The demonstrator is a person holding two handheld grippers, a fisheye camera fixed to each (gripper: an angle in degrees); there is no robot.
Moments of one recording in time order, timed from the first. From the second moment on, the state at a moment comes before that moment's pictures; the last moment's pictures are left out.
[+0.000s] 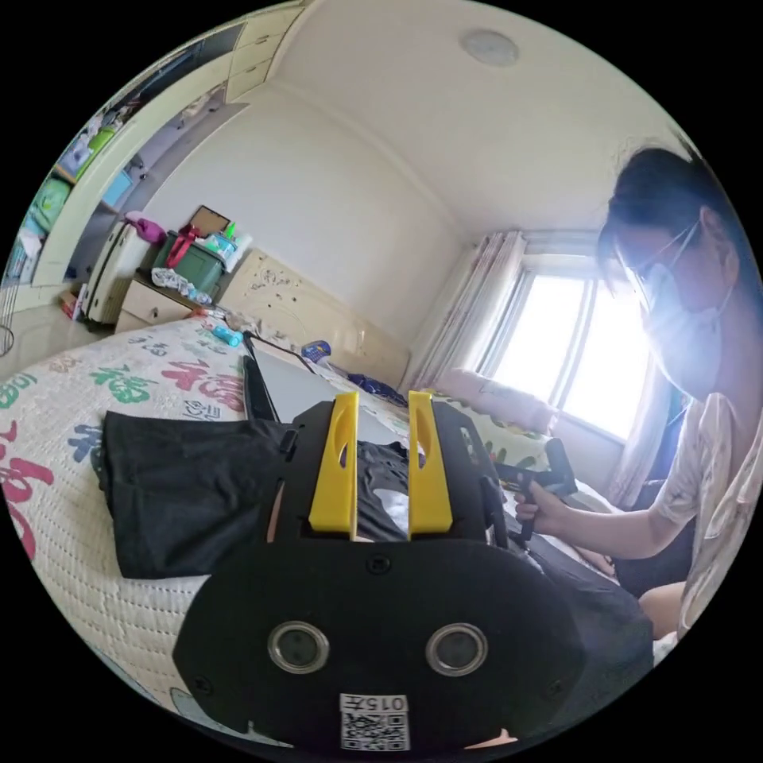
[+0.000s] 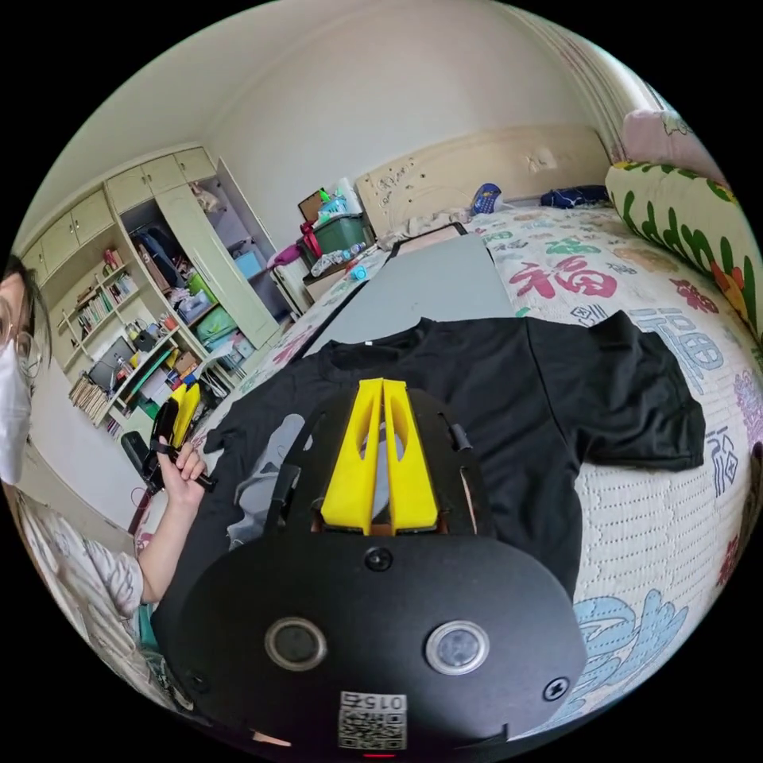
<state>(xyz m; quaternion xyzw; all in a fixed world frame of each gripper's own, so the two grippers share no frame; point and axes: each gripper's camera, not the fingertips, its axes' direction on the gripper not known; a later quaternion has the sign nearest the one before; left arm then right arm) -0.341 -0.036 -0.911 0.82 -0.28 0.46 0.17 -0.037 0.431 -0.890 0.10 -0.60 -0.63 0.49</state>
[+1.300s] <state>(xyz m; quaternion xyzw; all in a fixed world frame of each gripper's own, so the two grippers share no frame) -0.325 -0.001 -0.793 0.76 -0.33 0.54 0.15 0.528 0.131 -0.872 0.29 -0.58 -0.61 0.45</state>
